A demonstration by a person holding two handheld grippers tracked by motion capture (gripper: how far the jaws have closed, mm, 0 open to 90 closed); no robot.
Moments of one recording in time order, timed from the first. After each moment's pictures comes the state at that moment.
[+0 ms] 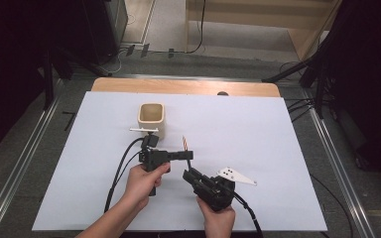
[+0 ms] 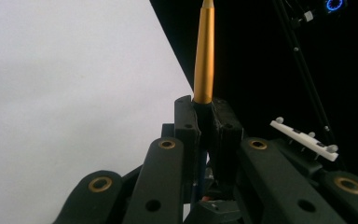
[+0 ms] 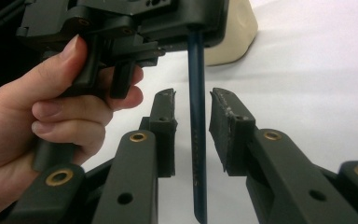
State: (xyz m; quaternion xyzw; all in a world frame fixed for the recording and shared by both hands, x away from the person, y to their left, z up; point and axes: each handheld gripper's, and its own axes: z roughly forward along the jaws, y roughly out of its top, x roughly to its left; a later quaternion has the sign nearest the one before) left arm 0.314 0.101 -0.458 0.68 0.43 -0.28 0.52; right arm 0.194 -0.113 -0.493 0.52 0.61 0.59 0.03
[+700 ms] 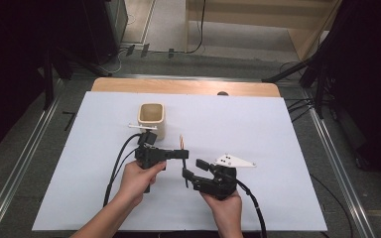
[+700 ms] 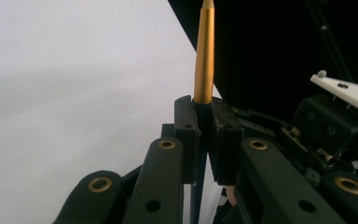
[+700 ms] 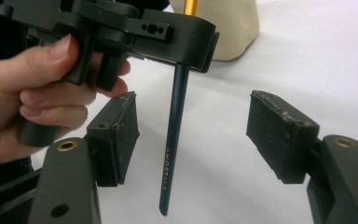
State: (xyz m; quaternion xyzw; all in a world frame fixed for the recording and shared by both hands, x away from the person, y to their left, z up) left arm 0.320 0.109 -0.449 0.72 0.42 -0.24 0.50; right arm 0.220 -0.123 -0.470 0.48 0.69 0.54 0.04
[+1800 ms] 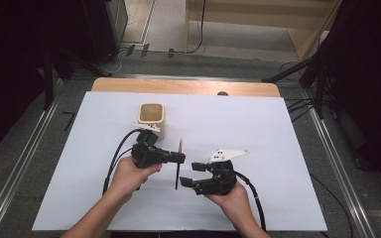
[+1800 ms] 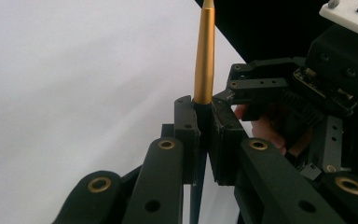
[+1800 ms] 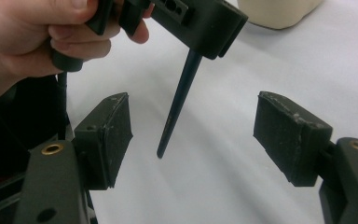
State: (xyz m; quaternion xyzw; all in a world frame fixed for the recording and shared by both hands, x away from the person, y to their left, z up) left arm 0.319 0.112 -0.433 0.81 0.34 -0.18 0.45; right arm 0.236 -0.128 -0.464 0.38 0.78 0.50 -0.02
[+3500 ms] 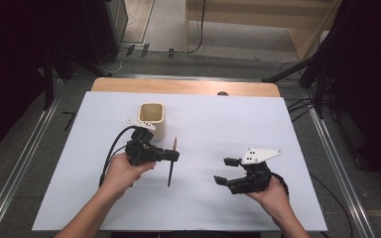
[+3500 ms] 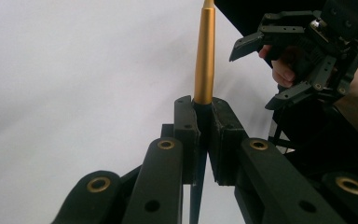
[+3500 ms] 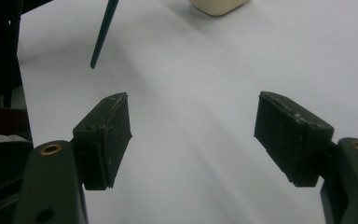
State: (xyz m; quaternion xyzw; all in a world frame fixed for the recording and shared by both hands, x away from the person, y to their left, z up) left arm 0.323 0.124 -0.427 0.82 0.33 -0.16 0.44; right arm 0.232 -0.213 -0.462 0.33 0.82 0.46 0.06
